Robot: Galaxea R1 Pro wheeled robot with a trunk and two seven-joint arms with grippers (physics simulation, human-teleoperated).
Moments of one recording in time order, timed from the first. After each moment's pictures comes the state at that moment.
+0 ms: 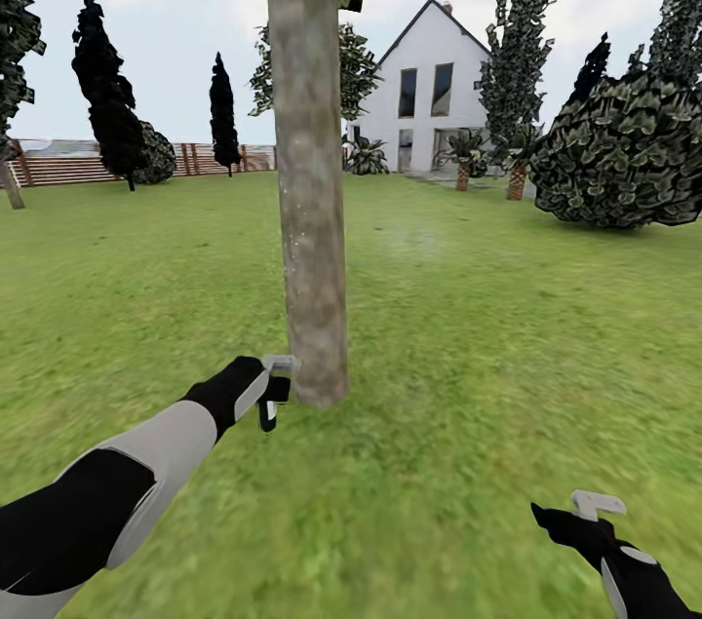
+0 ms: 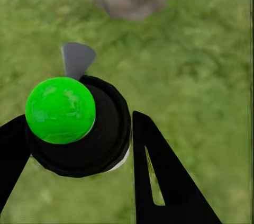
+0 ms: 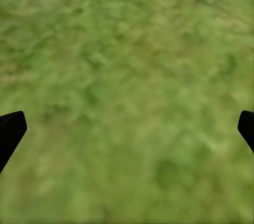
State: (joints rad) left arm -1.08 -0.05 -0.42 -0.26 0.38 0.57 0.10; right arm -0.46 -0.16 -0.67 -0.54 0.39 0.05 0.31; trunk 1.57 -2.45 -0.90
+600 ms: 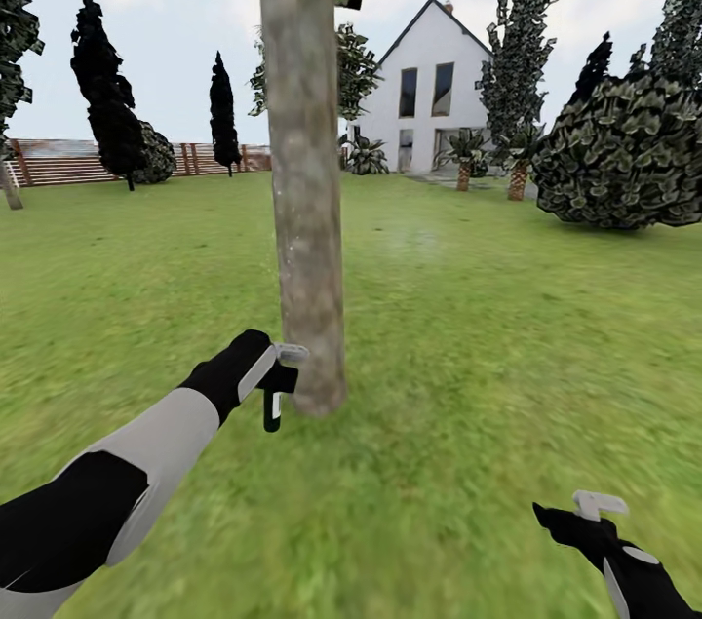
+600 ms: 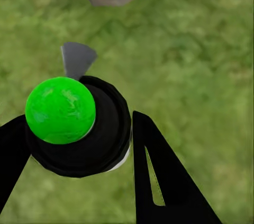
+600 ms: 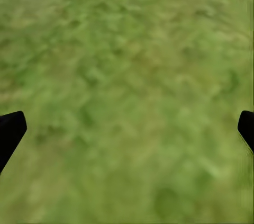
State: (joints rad) left arm -1.08 -0.05 -0.41 -0.46 0.38 0.90 0.11; right arm -0.46 -0.17 -0.67 -0.54 0.39 0.05 0.31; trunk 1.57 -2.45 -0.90
